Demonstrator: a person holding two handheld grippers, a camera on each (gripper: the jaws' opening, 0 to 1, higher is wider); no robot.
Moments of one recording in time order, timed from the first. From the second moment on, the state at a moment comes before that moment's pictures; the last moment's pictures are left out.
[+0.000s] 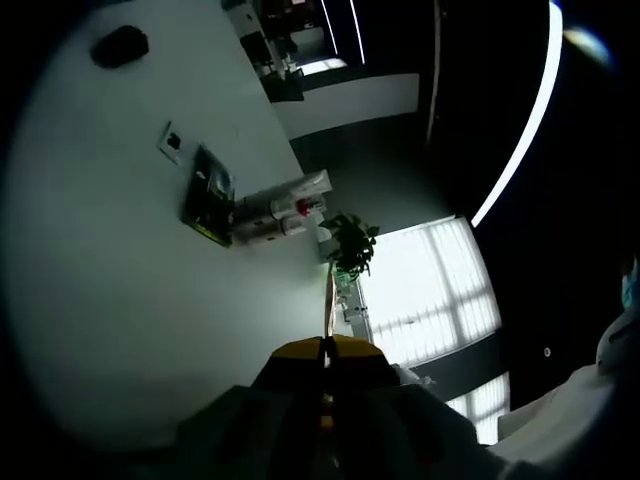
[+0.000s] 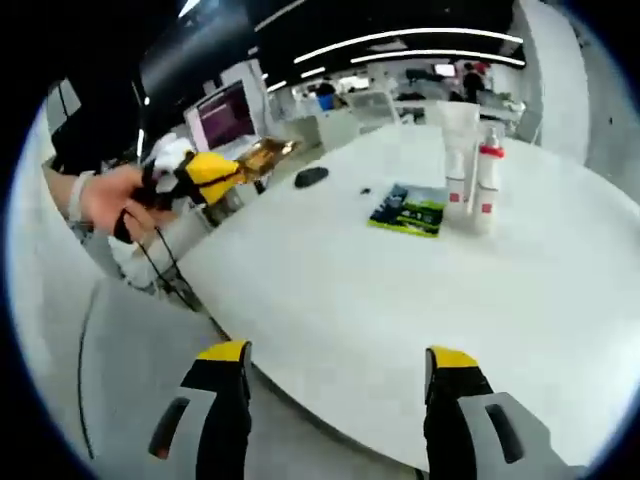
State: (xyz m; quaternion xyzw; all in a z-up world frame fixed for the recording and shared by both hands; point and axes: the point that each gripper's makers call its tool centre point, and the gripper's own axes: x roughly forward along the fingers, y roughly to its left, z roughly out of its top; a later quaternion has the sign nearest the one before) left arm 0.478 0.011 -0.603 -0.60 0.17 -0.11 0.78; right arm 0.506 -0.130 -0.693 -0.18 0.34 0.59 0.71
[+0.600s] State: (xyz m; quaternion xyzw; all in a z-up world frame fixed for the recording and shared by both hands) left arm 0.498 0.051 -0.630 -0.61 0.17 -0.06 0.77; right arm 0.510 -0.140 -0.709 -0.28 0.28 0.59 0.70
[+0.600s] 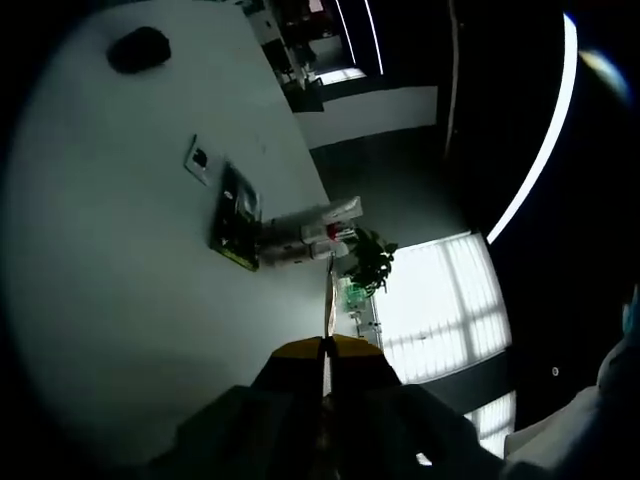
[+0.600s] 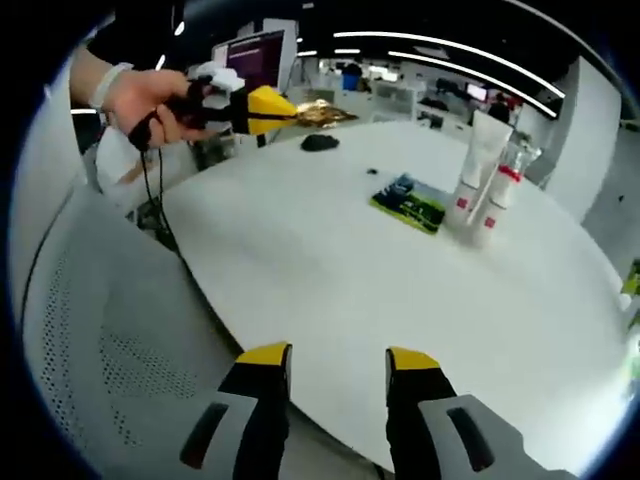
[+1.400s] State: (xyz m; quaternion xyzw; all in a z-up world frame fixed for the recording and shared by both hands) left arm 0.542 0.119 -0.690 -0.62 0.19 0.05 0.76; right arm 0.509 -0.145 -0.717 -0.31 0.29 0.59 0.69
